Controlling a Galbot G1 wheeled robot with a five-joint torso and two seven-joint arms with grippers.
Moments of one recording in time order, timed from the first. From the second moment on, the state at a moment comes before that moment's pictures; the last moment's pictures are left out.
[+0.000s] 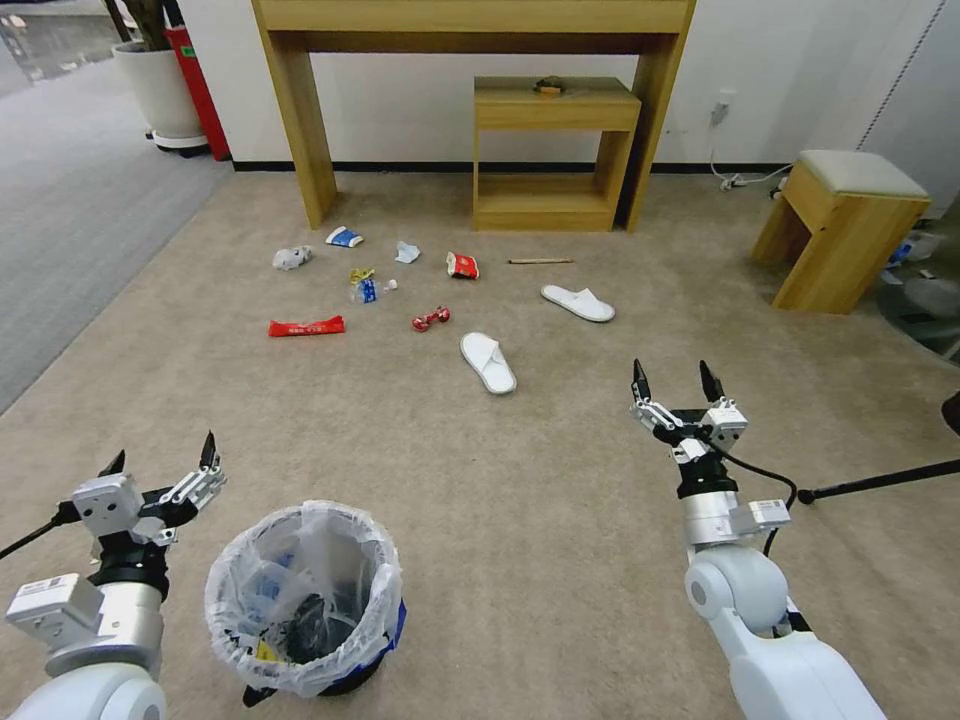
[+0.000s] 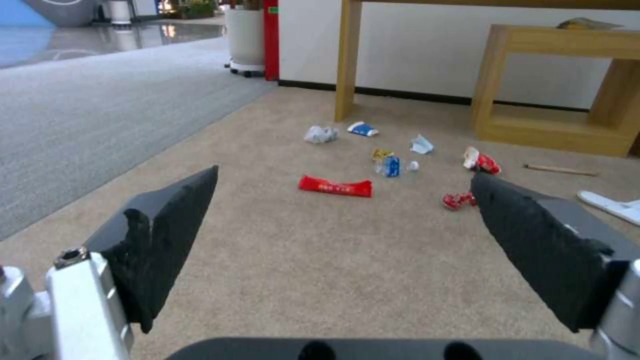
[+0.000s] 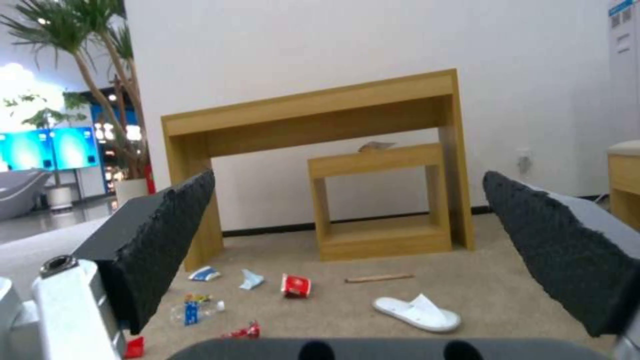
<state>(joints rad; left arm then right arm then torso) 1.67 -1.41 -0.89 -2.32 -0.37 0.20 -0.11 -1.24 1.17 0.42 1.82 0.46 0.39 0.06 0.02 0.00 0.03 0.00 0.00</state>
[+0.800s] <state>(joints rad) 1.69 -1.41 -0.90 -2.34 -0.41 0.22 -0.10 -1.25 1.17 0.40 1.83 0.48 0.39 0.09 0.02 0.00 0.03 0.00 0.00</state>
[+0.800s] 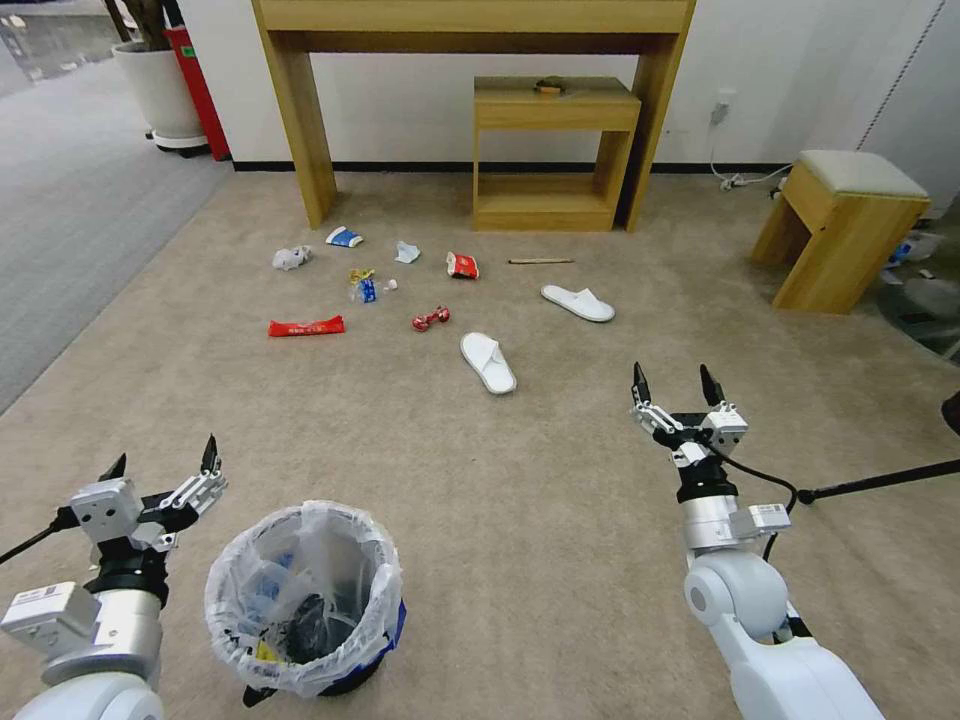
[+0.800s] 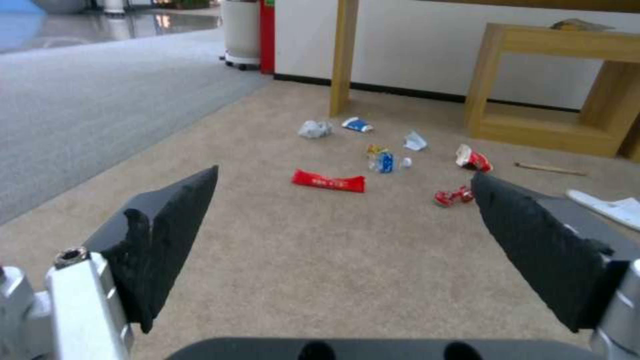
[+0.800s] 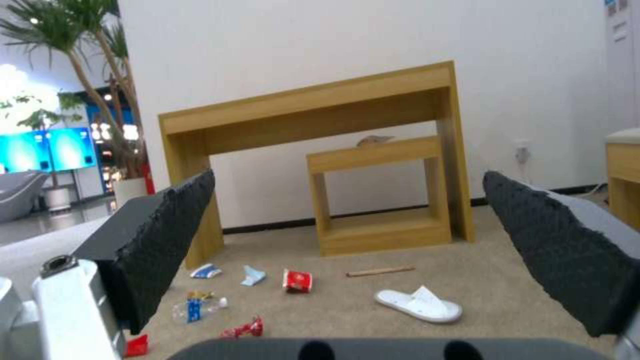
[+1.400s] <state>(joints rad) 1.74 -1.37 -0.90 -2.39 -0.52 0.40 -0.26 -1.25 1.15 0.38 1.82 0.48 0.38 0.10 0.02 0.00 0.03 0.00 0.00</state>
